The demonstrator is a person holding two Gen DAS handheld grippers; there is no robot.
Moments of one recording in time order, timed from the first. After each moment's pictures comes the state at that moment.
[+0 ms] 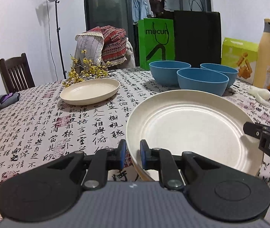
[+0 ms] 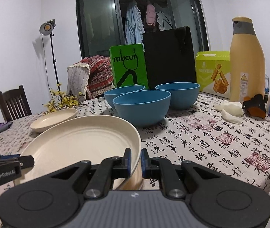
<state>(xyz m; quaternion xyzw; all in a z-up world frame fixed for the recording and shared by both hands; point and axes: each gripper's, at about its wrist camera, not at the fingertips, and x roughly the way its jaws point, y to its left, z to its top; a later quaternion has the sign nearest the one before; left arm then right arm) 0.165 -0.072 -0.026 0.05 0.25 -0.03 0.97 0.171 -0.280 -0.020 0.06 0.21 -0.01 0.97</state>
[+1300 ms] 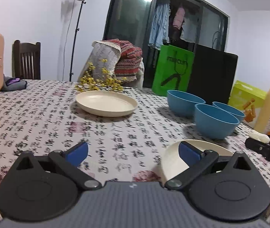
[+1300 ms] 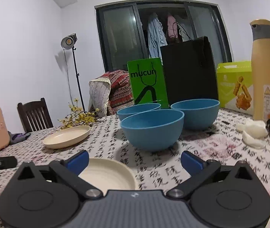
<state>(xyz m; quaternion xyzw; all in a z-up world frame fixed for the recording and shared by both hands) 0.169 0.003 -0.019 -0.08 0.19 -0.02 0.98 0.218 -0.325 -0.017 0.07 0.16 0.09 0.98</state>
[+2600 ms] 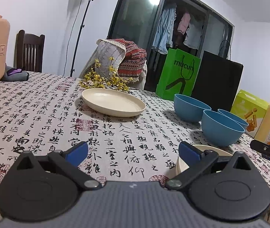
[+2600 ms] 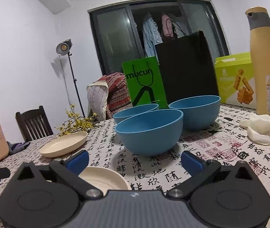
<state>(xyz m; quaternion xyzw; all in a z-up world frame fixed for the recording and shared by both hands) 0.180 0.031 -0.035 -0.12 0.18 -0.03 0.98 0.234 -0.334 -0.026 0.12 0.16 0.08 0.98</state>
